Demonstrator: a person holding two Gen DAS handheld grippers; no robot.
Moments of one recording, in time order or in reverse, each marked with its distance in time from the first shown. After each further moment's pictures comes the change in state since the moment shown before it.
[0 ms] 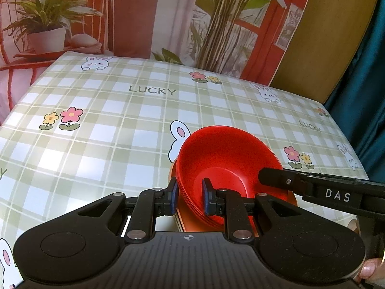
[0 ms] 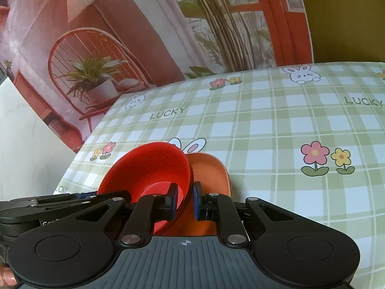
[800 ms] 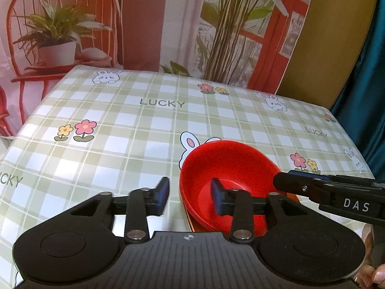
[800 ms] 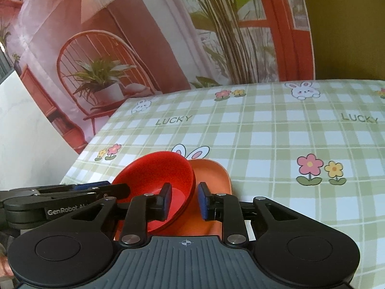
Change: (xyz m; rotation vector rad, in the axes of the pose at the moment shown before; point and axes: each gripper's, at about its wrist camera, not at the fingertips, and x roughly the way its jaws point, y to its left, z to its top) left arm -0.017 -0.005 -0.001 0.017 -0.059 0.059; right arm -0.025 0.010 -0.001 -0.071 -0.043 -0.014
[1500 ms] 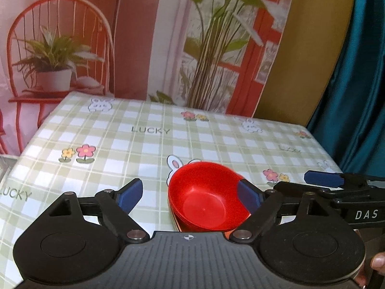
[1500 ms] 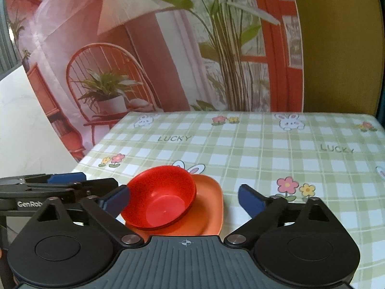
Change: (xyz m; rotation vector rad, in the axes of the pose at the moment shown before) left arm -0.058 -0.003 -0.003 0.026 -0.132 -0.076; right arm -0.063 0.028 0.002 -0.110 -0.091 -0.064
